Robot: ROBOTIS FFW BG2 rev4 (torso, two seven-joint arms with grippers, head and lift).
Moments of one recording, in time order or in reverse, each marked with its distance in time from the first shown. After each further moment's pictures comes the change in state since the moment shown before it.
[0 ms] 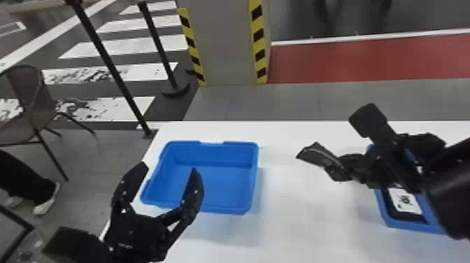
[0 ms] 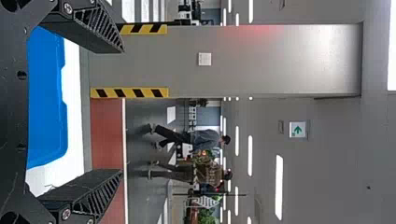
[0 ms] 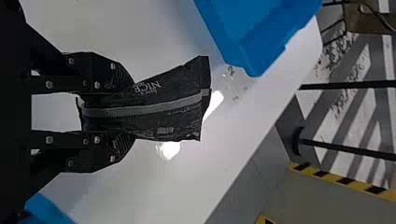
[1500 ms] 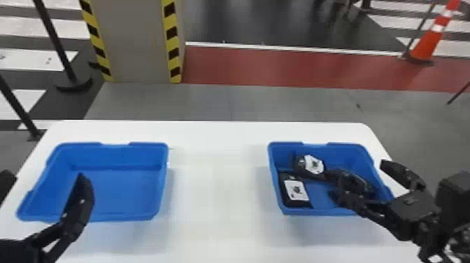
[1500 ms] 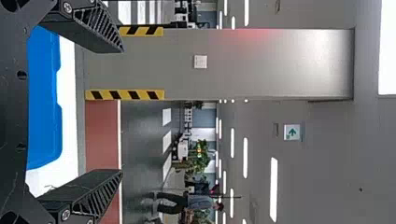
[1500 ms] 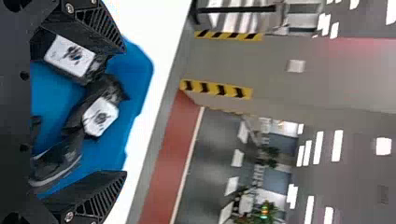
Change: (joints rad) left arm 0.008 -0.004 0.010 0.004 0.014 -0.032 0.000; right arm 0.772 0.147 -0.723 -0.442 -0.229 -0.691 -0.198
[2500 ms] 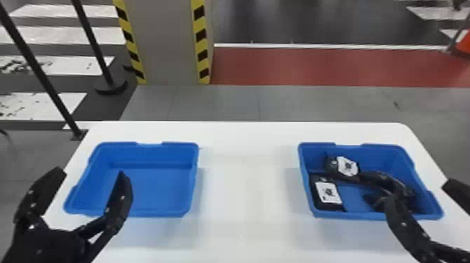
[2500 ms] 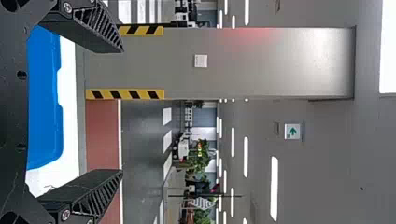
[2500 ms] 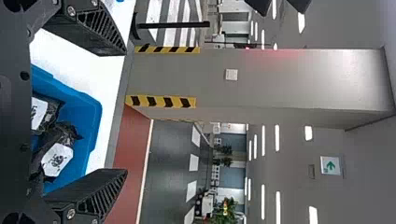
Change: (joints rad) left arm -0.001 0.006 -0.002 0.003 0.000 0.003 0.000; right arm 0.356 0.074 0.029 -0.229 -0.205 -0.257 -0.071
